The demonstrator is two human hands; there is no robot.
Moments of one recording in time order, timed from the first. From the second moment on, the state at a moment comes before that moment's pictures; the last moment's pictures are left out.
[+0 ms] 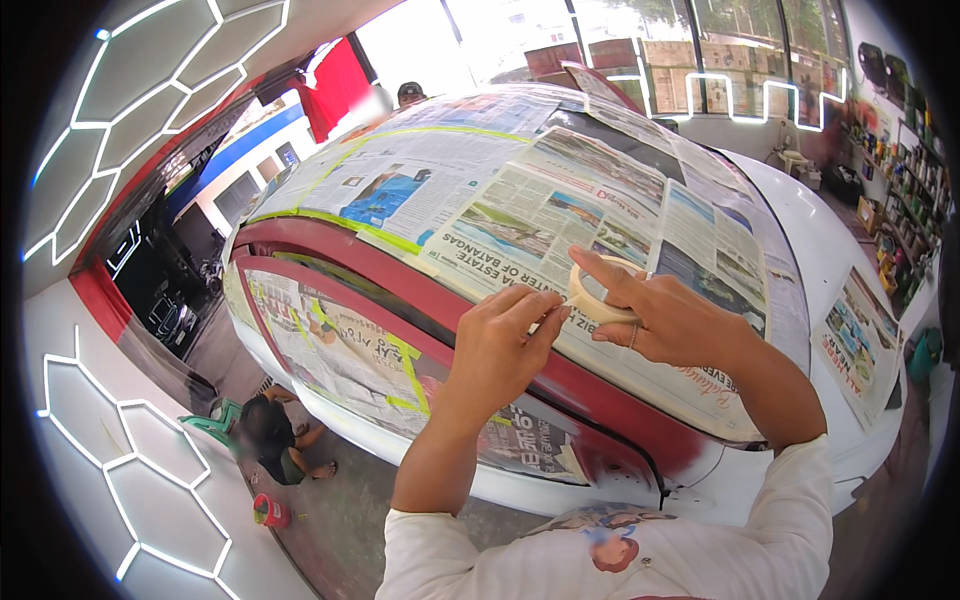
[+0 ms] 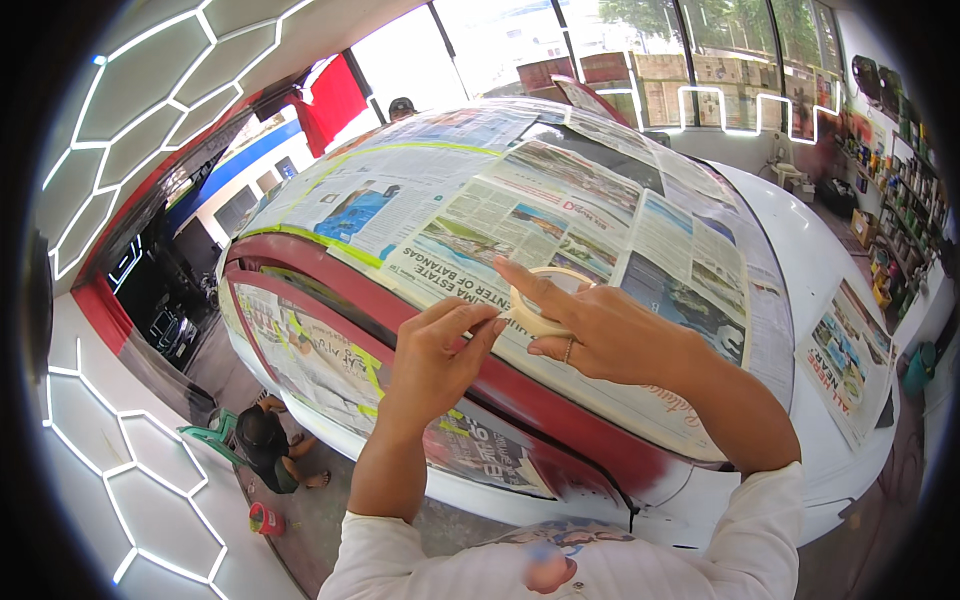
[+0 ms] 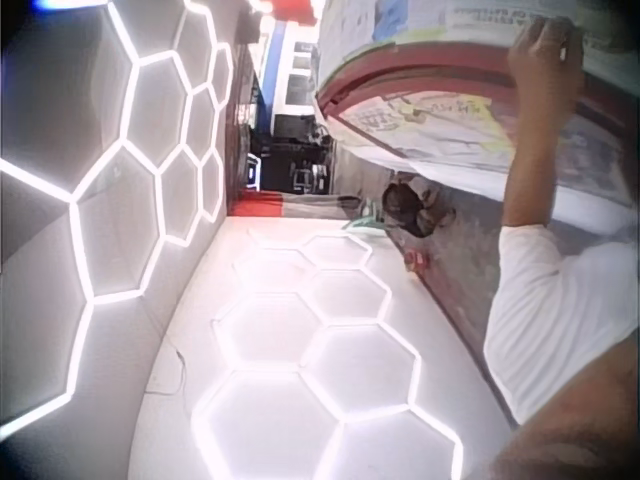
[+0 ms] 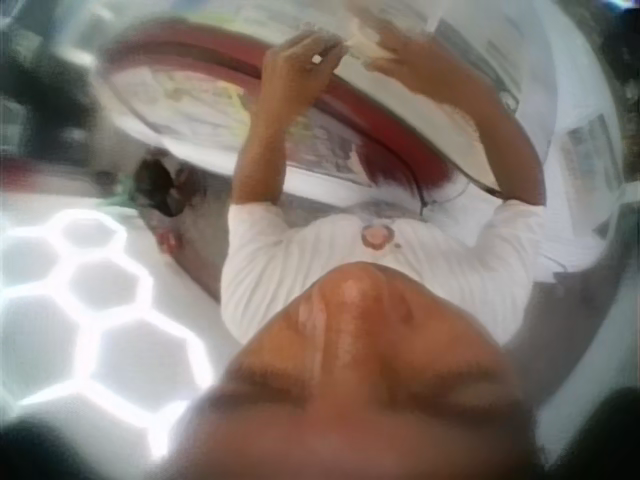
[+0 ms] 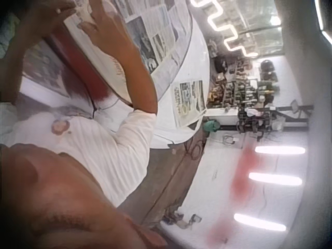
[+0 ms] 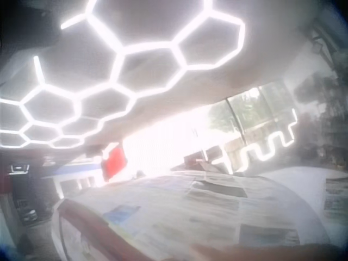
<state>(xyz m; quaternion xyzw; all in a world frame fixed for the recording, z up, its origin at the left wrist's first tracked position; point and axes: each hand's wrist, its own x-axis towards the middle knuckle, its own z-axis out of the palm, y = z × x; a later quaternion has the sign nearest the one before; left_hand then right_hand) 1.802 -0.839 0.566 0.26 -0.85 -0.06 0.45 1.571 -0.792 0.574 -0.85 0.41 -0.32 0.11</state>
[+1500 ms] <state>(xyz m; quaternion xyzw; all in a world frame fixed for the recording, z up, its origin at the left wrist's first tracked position) 1.893 -0.967 0.597 0.65 -0.63 0.01 0.42 1.619 -1.148 0.639 -0.74 0.15 -0.46 -0.47</state>
